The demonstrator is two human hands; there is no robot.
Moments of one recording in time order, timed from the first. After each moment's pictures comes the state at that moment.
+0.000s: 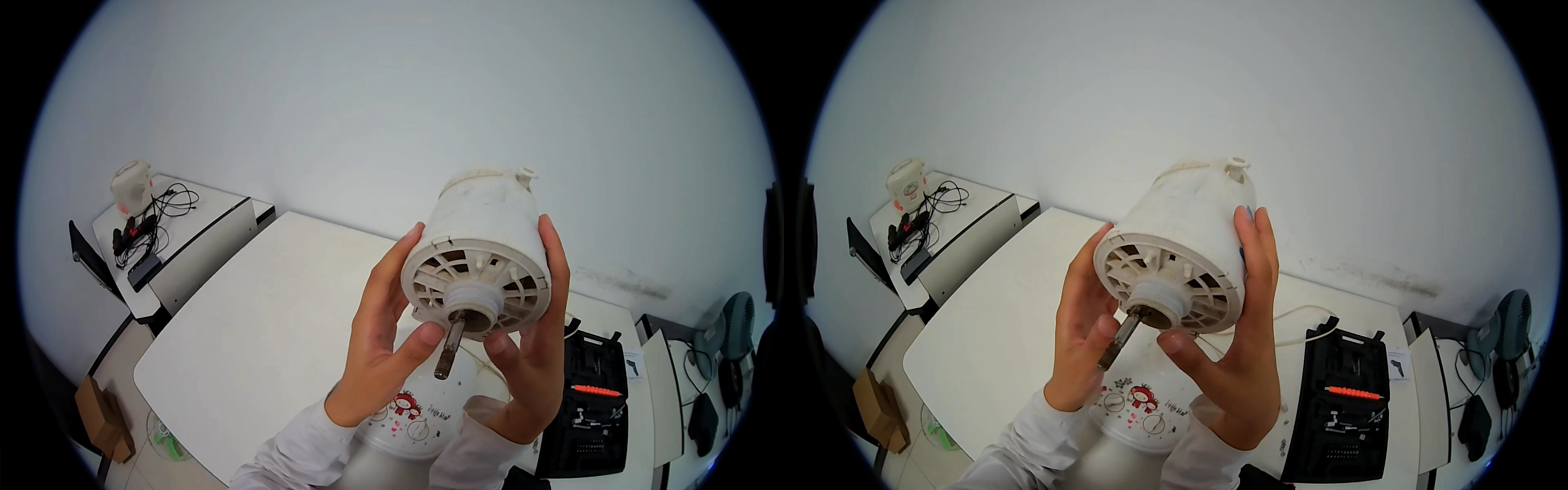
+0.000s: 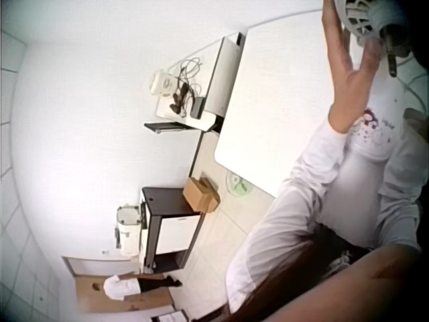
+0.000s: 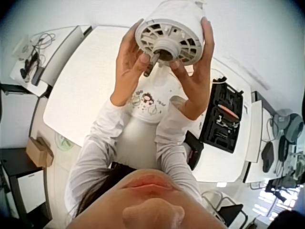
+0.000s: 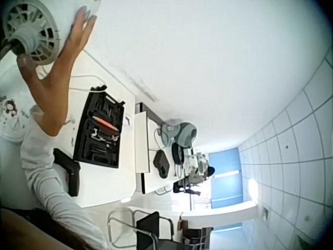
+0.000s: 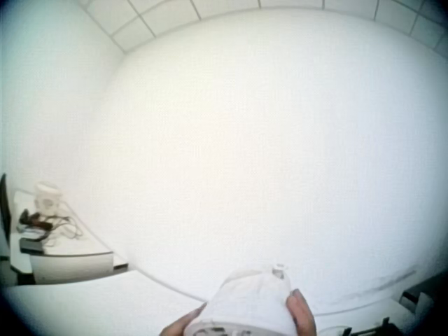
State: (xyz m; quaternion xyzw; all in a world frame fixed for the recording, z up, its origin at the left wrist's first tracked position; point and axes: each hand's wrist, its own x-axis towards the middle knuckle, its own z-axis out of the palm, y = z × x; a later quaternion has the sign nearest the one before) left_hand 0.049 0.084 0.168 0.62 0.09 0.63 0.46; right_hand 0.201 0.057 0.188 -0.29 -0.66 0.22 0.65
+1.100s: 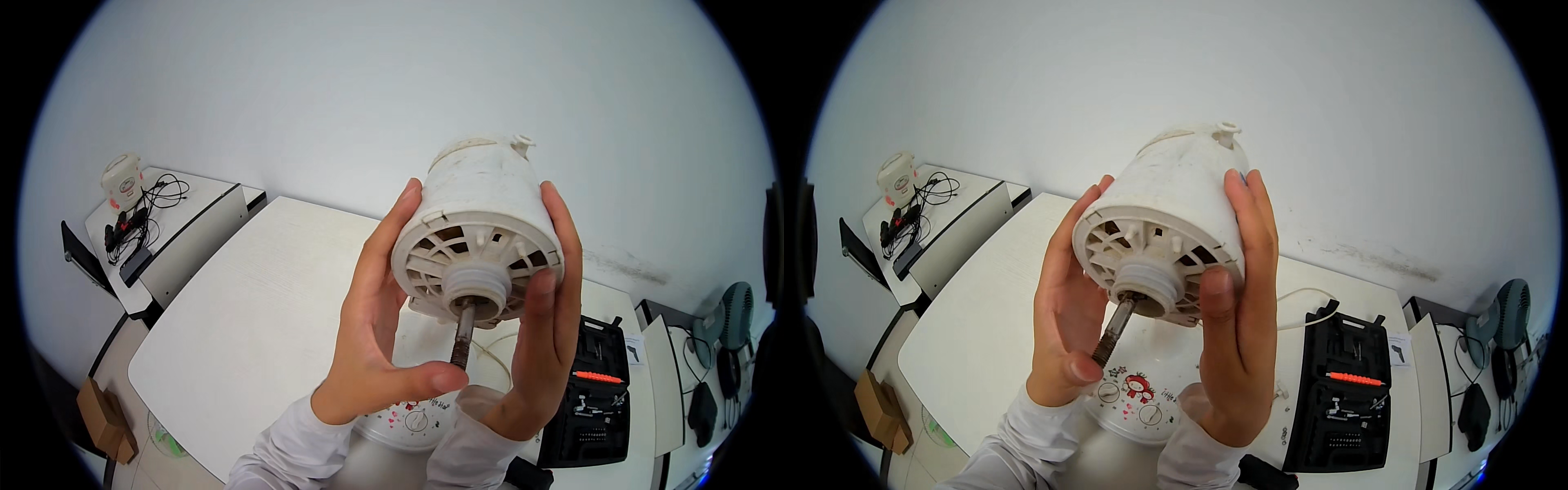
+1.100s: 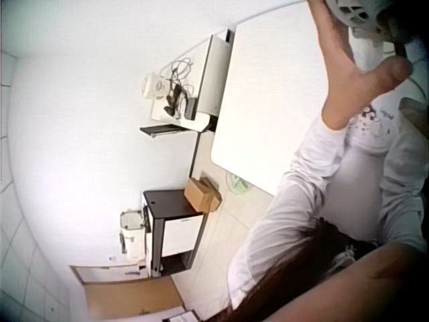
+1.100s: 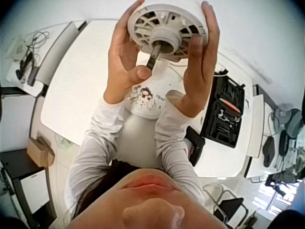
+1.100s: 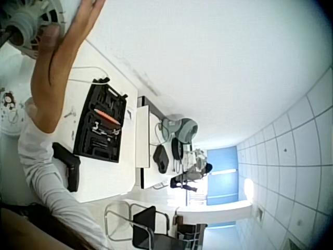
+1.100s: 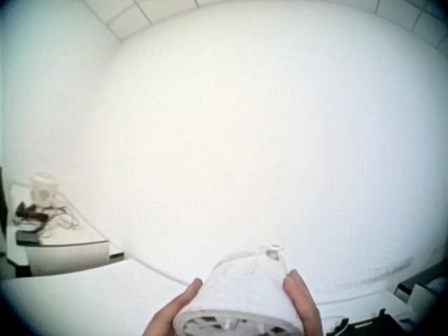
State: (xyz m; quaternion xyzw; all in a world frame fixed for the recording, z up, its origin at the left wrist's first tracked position) left_hand 0.054 0.085 0.178 0.60 0.05 0.64 0.48; right_hand 0.189 0.059 0.194 -0.33 -0.64 0.09 0.68
